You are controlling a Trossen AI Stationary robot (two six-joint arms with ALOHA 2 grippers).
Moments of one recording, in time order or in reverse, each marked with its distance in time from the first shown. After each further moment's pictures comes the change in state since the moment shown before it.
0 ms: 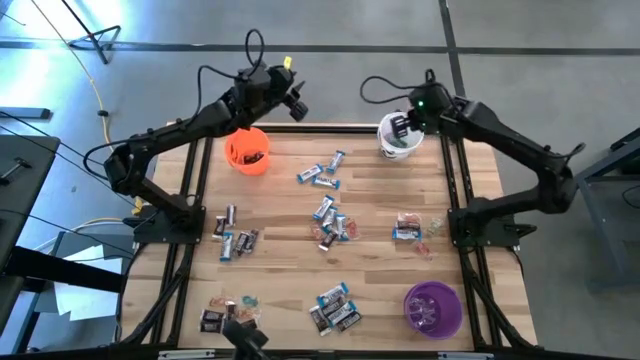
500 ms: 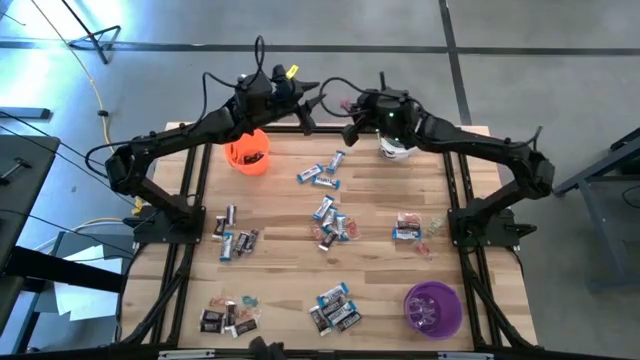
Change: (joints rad) left arm -0.082 0.003 0.000 0.123 0.234 0.037; right arm 0.242 0.191 0.001 0.750 -0.102 -0.361
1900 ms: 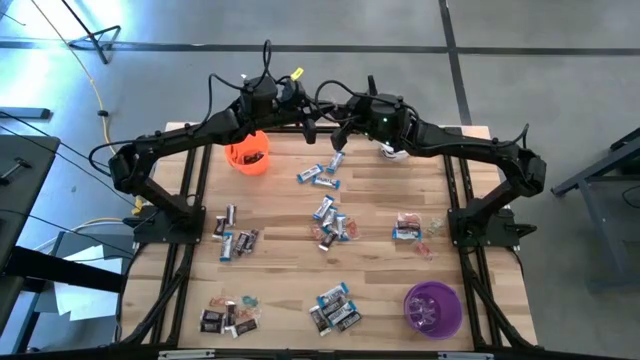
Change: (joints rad) left arm -0.024 0.028 -0.001 0.023 0.246 -0.392; right arm 0.044 0.076 0.000 0.226 -0.070 -0.047
